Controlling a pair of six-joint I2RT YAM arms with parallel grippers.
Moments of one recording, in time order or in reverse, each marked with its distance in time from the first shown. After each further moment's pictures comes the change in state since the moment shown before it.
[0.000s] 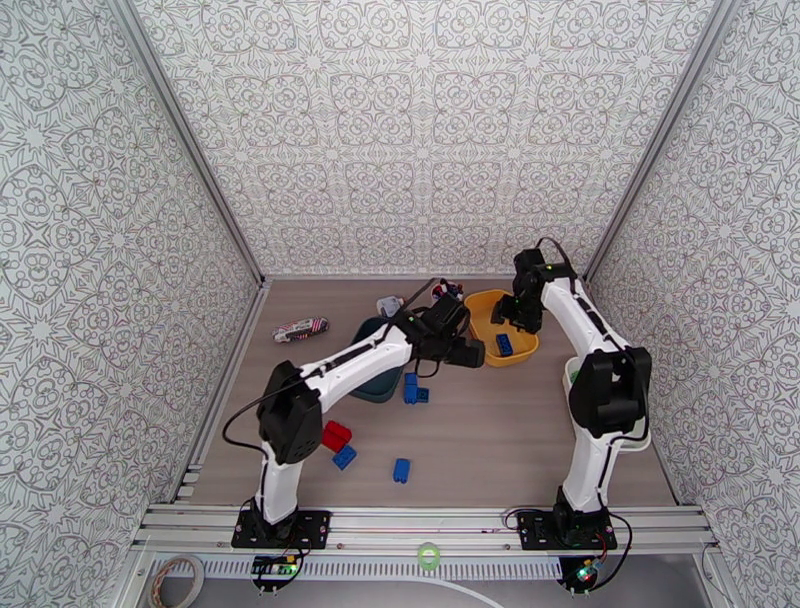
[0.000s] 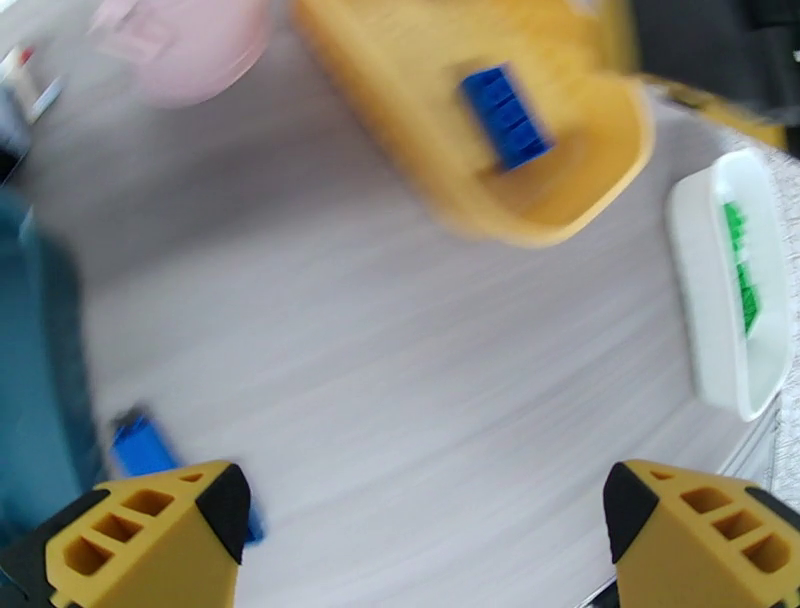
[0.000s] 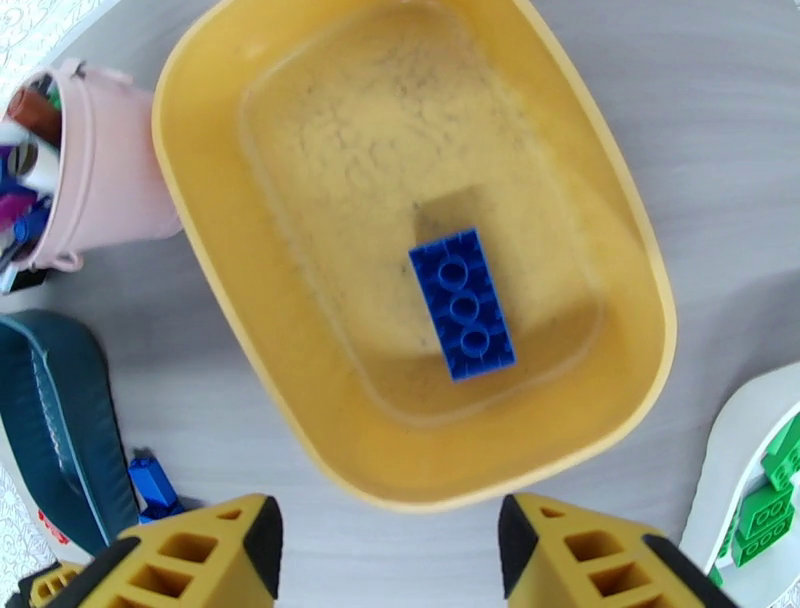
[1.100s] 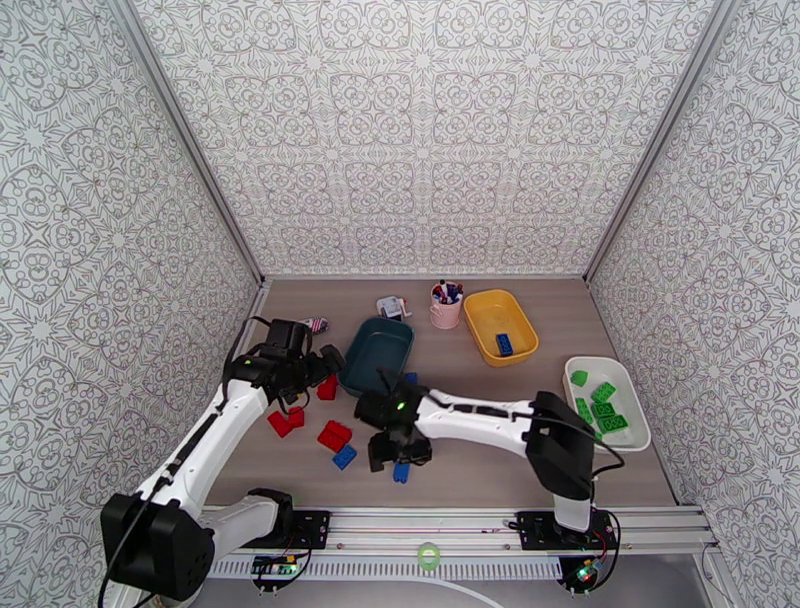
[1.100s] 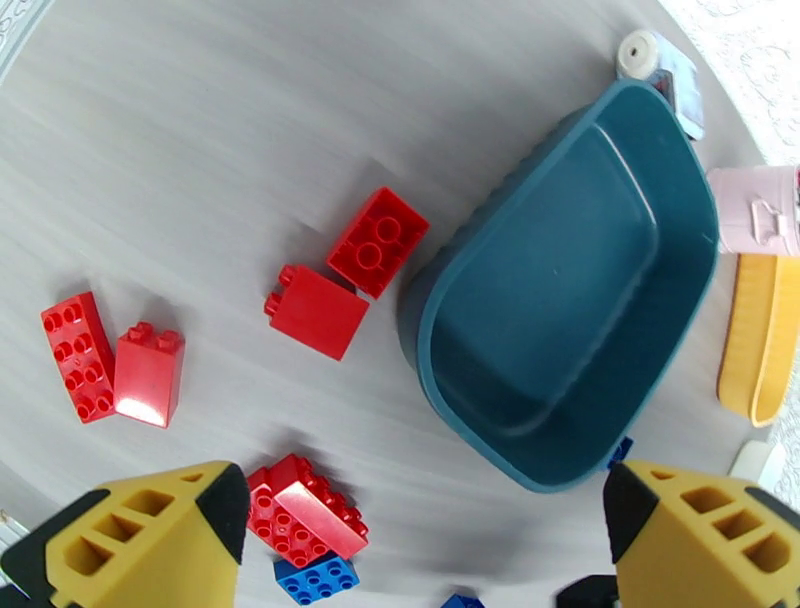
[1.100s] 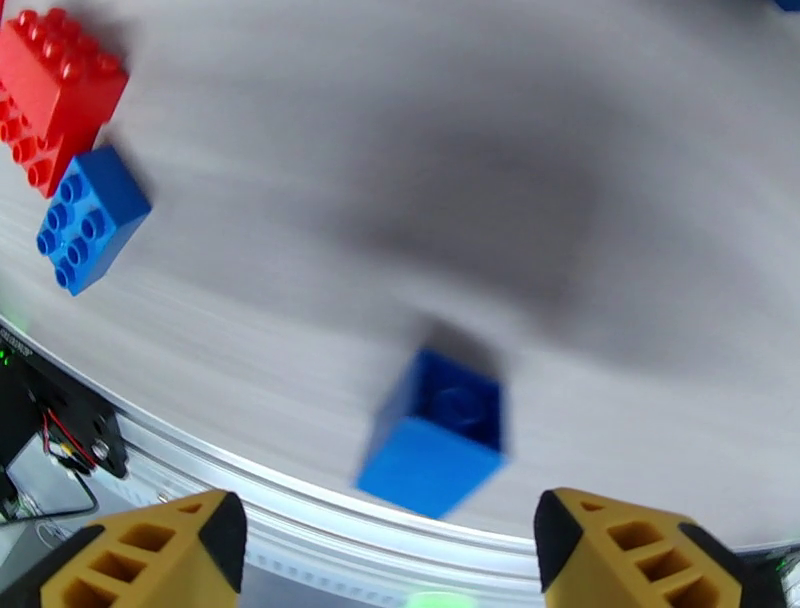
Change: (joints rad) left arm 0.667 -0.801 -0.793 -0.055 0.064 -0.176; right arm 1.067 -0.002 -0.353 0.179 -0.019 0.594
